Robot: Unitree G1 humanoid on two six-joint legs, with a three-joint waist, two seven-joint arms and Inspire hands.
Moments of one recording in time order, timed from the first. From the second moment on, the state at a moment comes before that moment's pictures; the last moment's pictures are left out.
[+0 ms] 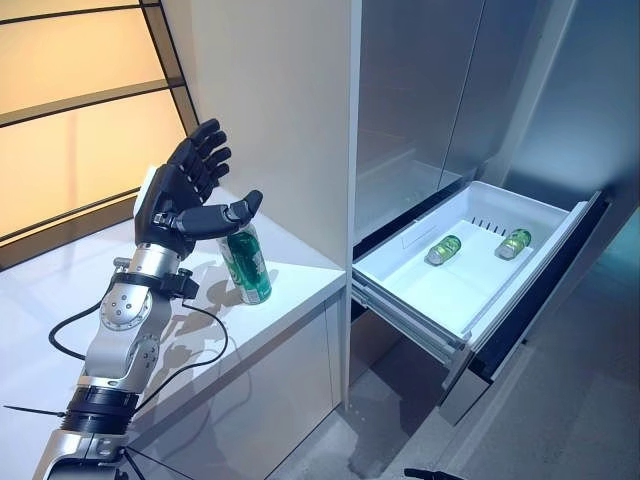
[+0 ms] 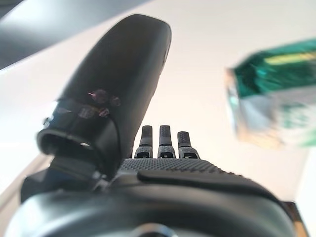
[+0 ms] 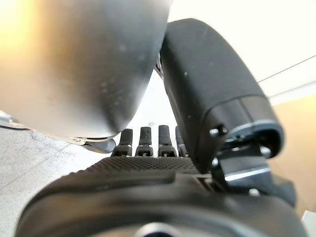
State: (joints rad) left arm -0.28 0.68 -0.01 0.08 -0.65 -0.15 -0.05; right arm 0.00 -0.27 0.22 1.29 0.20 -0.04 0.38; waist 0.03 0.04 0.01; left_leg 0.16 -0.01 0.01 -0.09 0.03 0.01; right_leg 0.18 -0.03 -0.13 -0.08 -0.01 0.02
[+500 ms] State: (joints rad) left arm -0.28 0.68 0.00 0.17 -0.67 -0.09 -0.11; right arm 0.00 -0.27 0.22 1.28 0.20 -0.02 0.38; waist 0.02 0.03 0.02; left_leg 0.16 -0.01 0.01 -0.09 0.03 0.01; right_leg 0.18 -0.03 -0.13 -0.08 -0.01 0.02
